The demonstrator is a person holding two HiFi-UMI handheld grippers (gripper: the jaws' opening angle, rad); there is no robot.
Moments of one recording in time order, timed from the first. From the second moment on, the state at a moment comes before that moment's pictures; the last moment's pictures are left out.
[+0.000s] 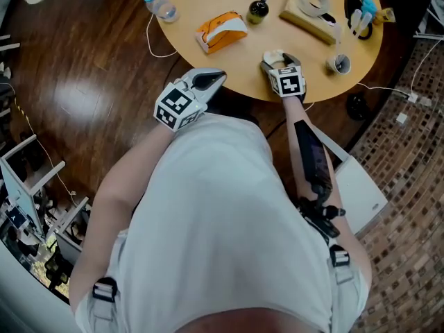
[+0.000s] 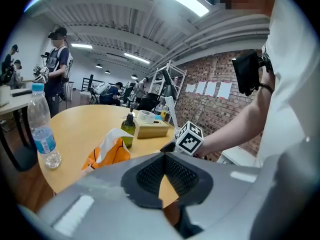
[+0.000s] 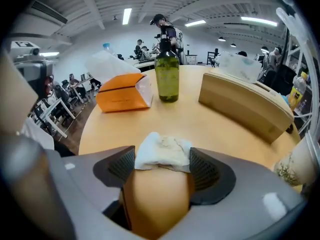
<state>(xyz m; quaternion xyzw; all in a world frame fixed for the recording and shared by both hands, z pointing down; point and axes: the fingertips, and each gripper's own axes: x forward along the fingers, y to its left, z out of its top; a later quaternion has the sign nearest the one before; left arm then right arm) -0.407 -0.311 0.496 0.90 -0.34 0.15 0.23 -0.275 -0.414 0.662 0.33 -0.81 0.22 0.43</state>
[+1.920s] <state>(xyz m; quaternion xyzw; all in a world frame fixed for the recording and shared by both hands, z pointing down) -0.229 -0.103 0.501 0.94 0.24 0.20 0.15 -0.198 -0.007 0.517 0.74 -0.60 0.31 -0.04</state>
